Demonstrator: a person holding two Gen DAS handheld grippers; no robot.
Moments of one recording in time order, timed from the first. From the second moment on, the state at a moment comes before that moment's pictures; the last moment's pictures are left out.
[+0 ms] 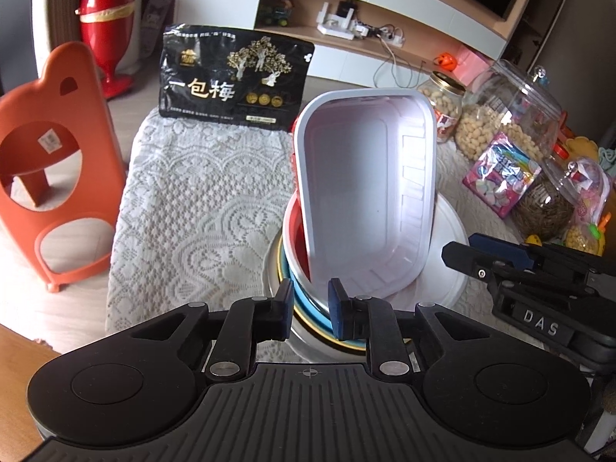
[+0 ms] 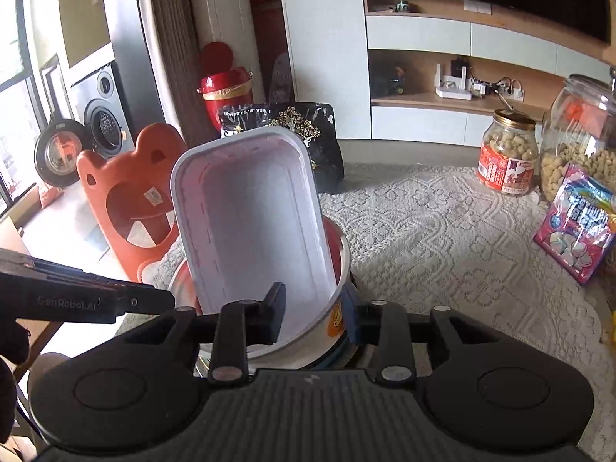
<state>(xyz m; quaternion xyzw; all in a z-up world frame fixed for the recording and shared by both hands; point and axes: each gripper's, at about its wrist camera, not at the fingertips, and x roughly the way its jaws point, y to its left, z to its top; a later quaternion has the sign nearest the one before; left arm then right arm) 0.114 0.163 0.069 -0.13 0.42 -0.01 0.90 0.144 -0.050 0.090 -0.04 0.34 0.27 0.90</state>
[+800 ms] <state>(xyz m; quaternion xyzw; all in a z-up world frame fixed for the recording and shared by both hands) 0.005 0.123 0.101 -0.09 0.23 0.09 0.96 0.091 -0.100 0.094 0.02 0.28 0.34 0.90</state>
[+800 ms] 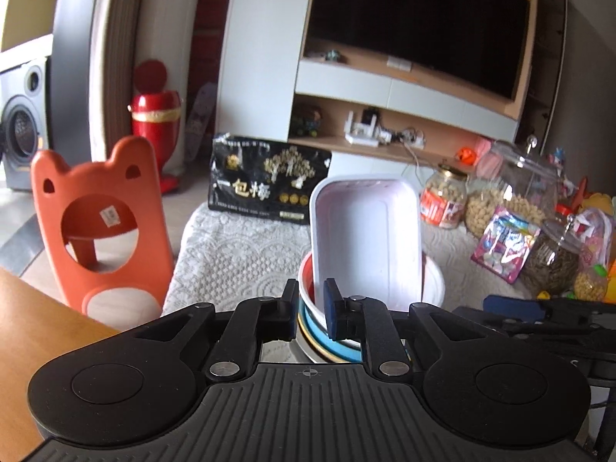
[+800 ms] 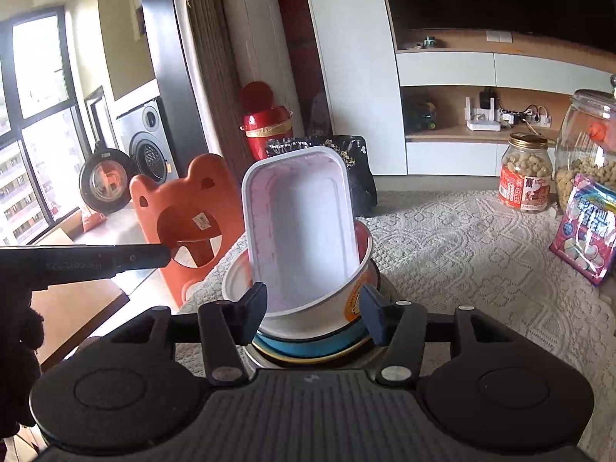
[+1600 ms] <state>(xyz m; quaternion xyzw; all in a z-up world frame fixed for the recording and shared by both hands) -0.075 0.027 0.012 -0.04 0.23 0.08 0.97 -0.012 -0.141 0.020 0.01 0.23 0.28 0.93</state>
